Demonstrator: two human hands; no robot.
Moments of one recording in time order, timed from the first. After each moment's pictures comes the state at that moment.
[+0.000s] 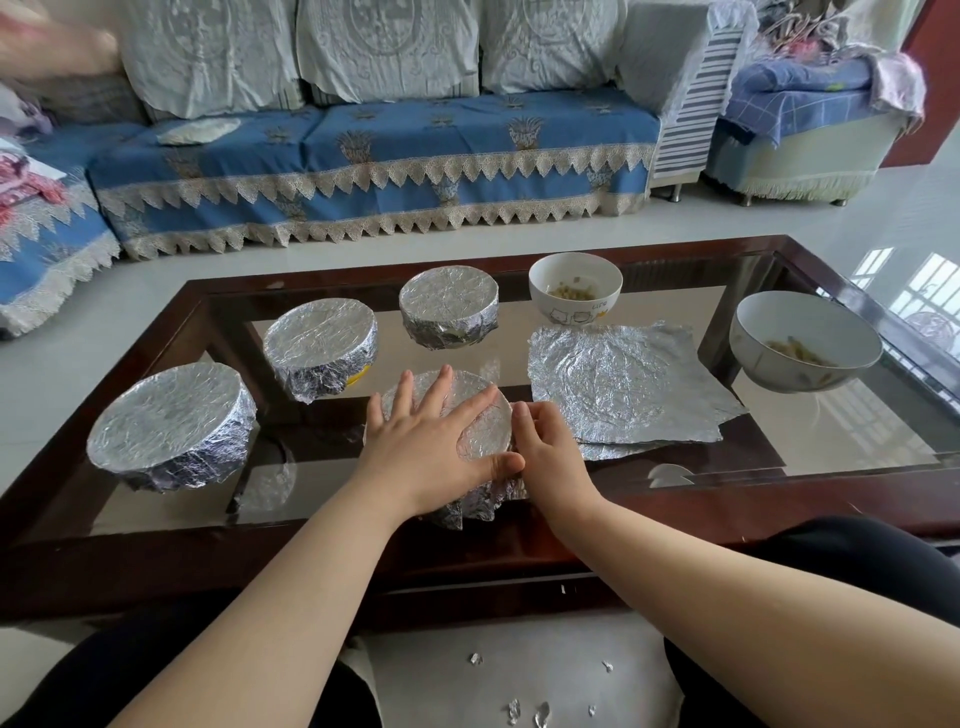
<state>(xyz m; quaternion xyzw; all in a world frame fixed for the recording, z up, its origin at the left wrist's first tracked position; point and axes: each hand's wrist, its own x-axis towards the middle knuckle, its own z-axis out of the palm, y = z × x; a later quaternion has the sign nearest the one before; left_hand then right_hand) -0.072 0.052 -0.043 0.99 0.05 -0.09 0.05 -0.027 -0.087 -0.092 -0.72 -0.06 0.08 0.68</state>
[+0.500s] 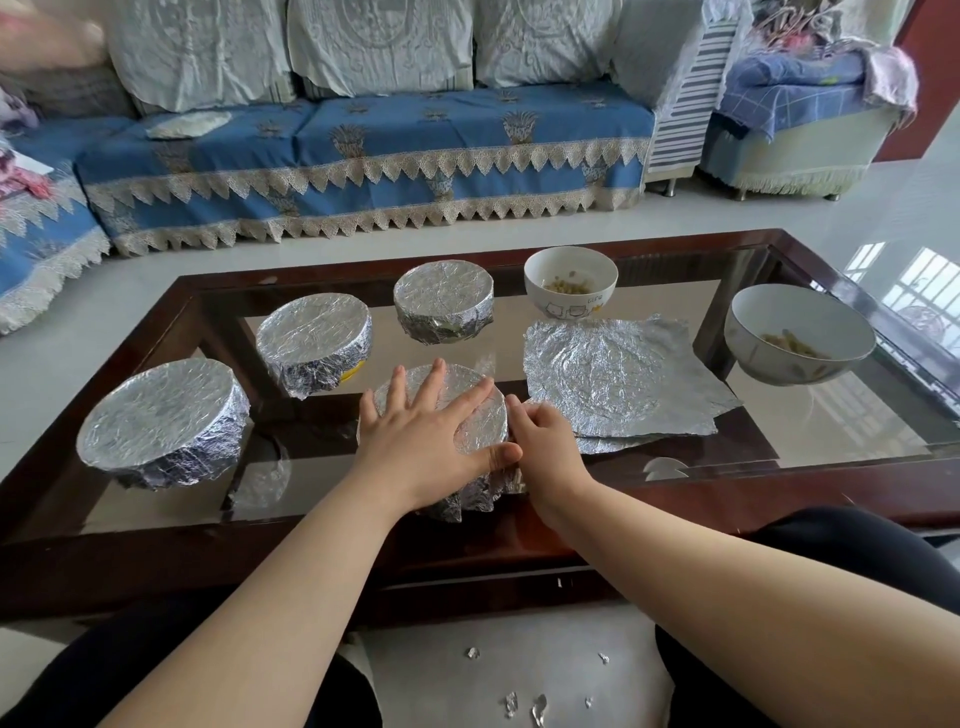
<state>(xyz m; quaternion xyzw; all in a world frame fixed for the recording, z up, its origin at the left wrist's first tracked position) -0.070 0.050 -0.043 0.99 0.06 -0.08 0.04 -0.022 -0.082 -0.085 -0.71 0.02 0.11 0.70</state>
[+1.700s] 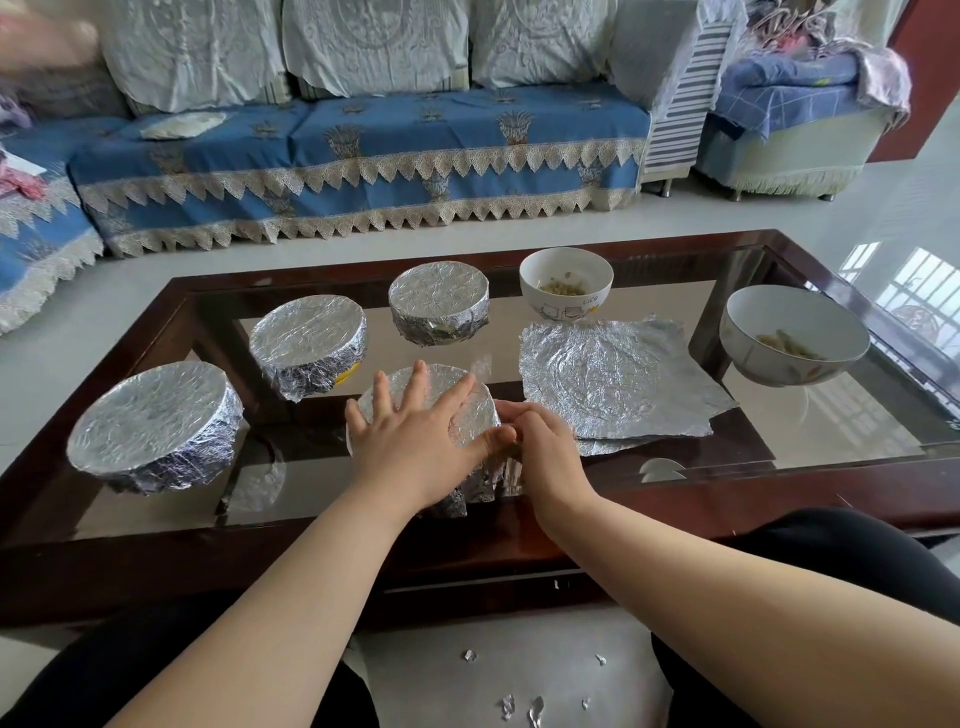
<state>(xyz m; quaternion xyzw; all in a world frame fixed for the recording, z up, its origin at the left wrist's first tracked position) -0.069 0.041 -0.043 0.99 0.14 -0.07 0.06 -0.029 -0.088 -0.082 -0.63 0.00 0.14 0.77</state>
